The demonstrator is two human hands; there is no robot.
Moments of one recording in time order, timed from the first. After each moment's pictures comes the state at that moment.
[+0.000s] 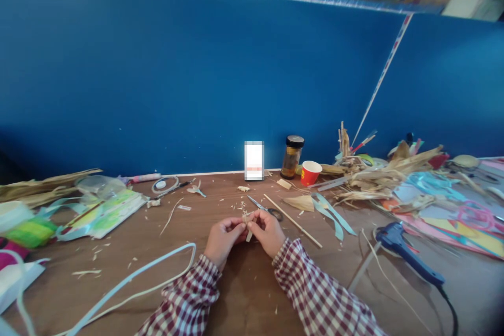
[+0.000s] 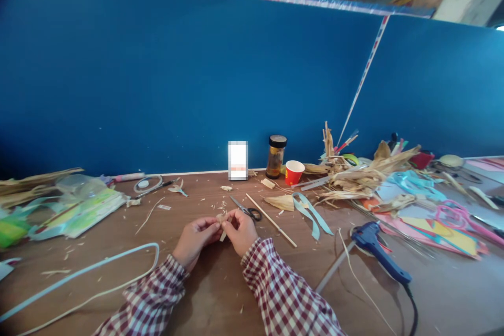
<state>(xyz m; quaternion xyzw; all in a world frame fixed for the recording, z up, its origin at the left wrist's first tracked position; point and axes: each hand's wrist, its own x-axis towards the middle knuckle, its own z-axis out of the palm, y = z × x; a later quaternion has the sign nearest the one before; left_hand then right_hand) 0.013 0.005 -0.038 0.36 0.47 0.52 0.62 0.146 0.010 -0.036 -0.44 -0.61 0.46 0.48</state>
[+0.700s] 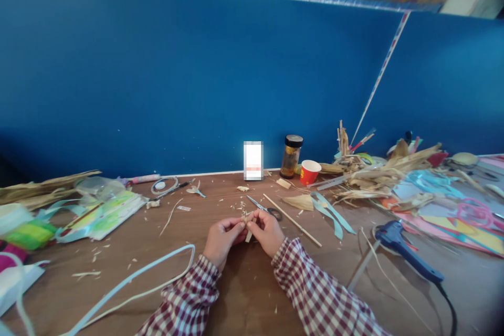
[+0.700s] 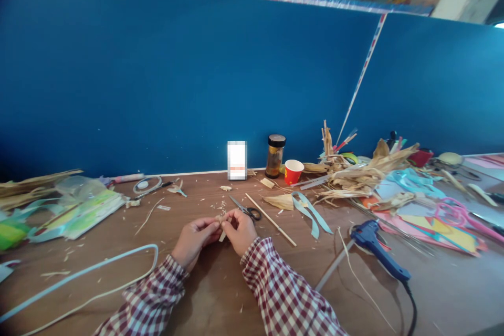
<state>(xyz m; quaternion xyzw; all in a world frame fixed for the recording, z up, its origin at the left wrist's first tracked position) 0.013 0.003 -0.037 0.35 0.47 0.52 0.63 0.146 0.009 -0.032 -0.45 -0.61 0.44 0.48</state>
